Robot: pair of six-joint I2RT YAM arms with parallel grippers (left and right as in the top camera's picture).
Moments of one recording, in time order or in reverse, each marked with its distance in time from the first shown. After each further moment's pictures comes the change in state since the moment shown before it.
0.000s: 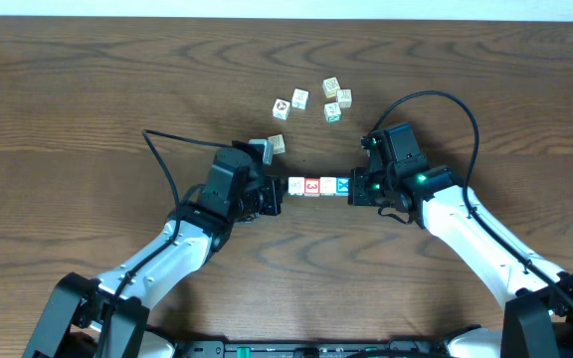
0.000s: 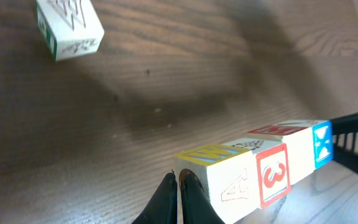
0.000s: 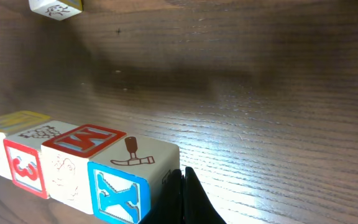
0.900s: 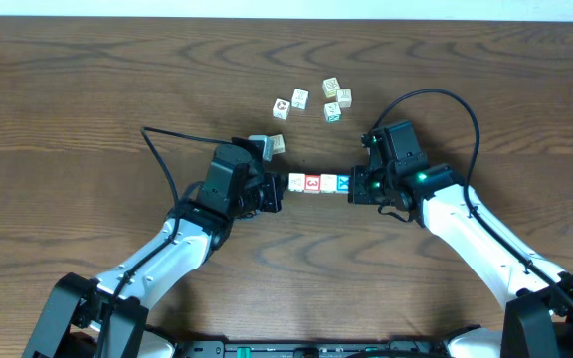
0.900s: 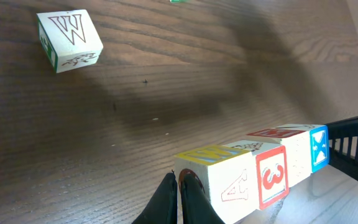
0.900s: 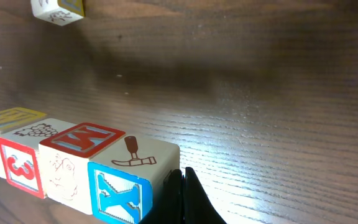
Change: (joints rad) left arm 0.004 0.000 0.015 0.000 0.000 0.000; right arm 0.000 0.000 0.013 -0.006 0.006 -0.001
